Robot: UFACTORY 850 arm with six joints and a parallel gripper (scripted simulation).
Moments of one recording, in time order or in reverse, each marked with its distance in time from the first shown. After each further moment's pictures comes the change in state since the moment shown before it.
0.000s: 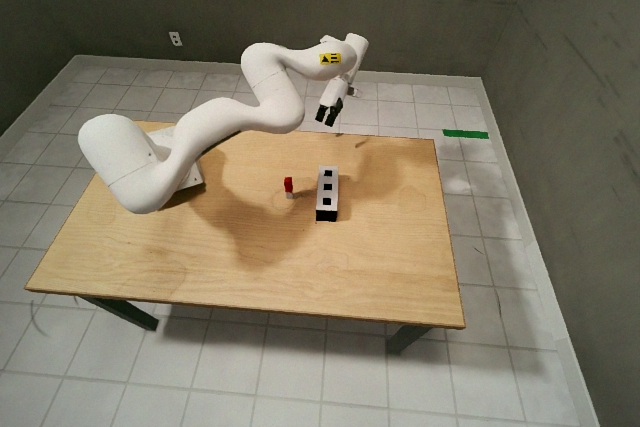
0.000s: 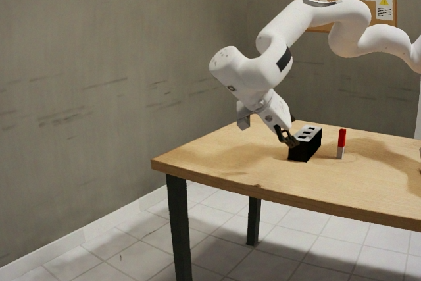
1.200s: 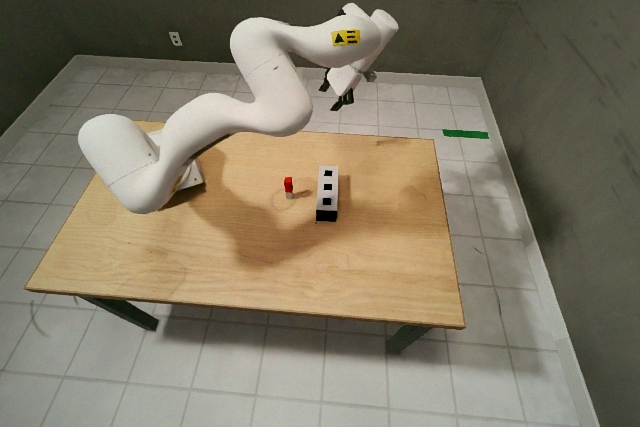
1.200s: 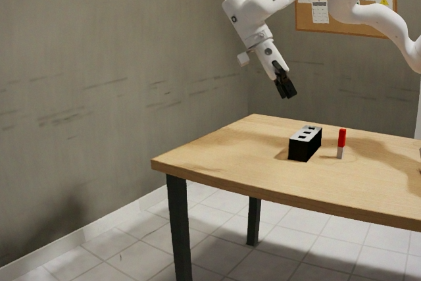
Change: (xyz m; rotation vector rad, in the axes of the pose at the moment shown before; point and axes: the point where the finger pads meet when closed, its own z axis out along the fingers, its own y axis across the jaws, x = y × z) arm -0.045 0.061 -0.077 0.598 0.170 -0.397
